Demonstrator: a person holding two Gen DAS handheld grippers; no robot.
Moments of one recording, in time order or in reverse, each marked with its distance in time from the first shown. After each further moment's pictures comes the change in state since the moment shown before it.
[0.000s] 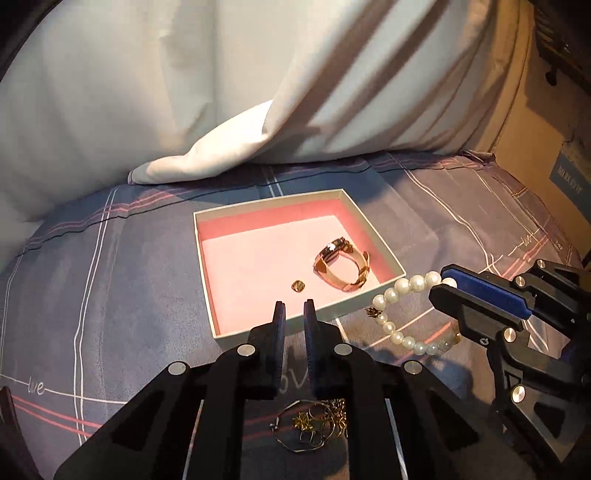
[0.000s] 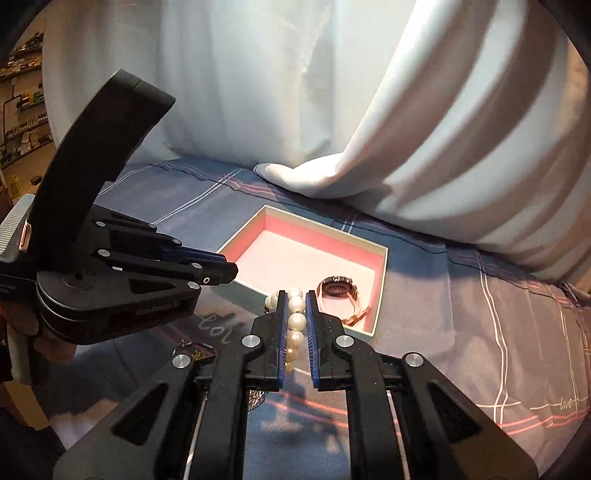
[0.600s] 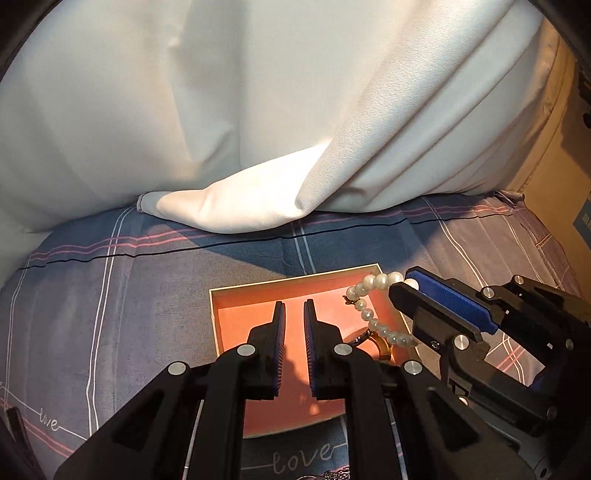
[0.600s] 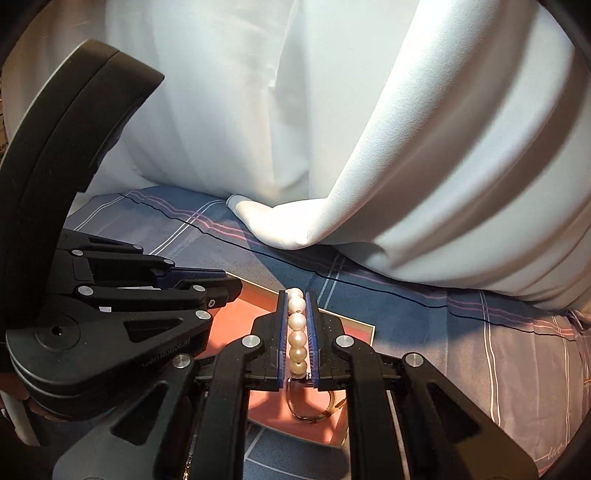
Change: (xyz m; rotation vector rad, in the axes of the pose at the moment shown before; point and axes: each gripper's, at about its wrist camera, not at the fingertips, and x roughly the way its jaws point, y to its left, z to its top) left arm 0.034 0.021 0.083 -0.098 0.029 0.059; right arm 0.077 -0.031 0.077 0.047 0.036 0.000
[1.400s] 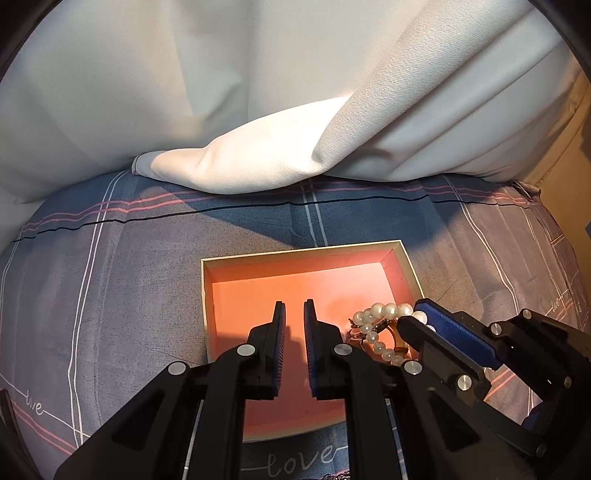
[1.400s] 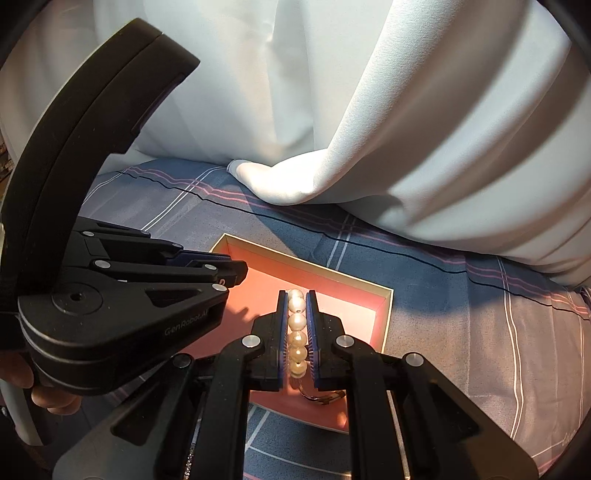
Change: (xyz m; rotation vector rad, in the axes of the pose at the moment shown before) left arm 0.042 0.007 -0.007 -0.049 0.112 0.022; right arm 0.022 -0.001 -0.031 0.026 0.099 0.033
